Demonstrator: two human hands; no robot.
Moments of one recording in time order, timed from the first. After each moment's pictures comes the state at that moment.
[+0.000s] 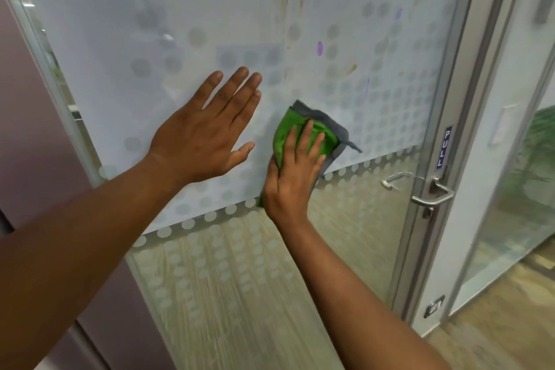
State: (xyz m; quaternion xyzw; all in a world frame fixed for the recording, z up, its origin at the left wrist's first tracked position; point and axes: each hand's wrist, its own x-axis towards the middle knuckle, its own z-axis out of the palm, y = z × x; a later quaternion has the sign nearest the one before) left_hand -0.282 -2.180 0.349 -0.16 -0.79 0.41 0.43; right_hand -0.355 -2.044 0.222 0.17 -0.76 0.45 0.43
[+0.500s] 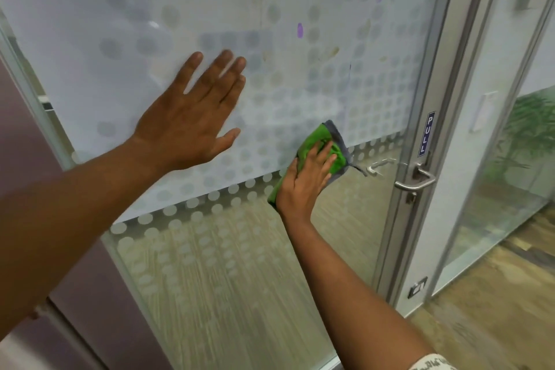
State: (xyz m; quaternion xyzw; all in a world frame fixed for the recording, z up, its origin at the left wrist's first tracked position) left_hand -0.281 -2.166 0.348 -0.18 -0.80 0.37 0.43; right_hand -0.382 -2.008 0.169 0.04 -0.76 0.55 0.33
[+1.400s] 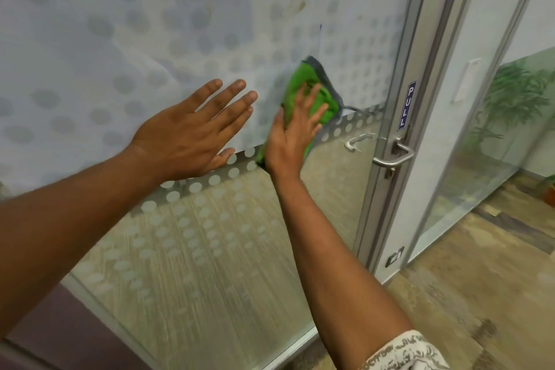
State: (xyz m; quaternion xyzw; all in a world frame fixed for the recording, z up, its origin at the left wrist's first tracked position) left_hand -0.324 -2.124 0.292 -0.24 -0.77 0.49 0.32; right_hand -0.418 -1.972 0.205 0.07 -0.73 0.56 0.37
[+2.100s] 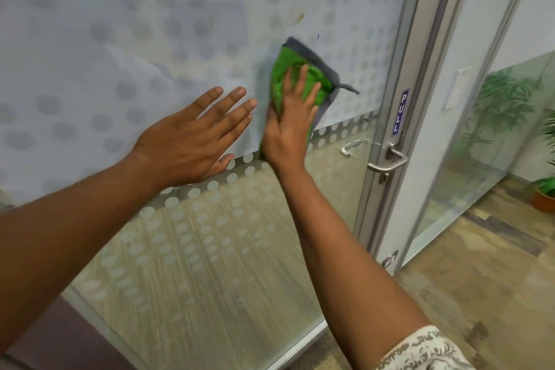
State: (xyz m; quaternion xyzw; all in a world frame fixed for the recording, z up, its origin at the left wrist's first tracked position) left_hand -0.327 -2.126 0.290 -0.25 -0.77 0.47 0.34; right_hand -0.414 -1.962 0.238 0.15 -0.75 0.50 0.40
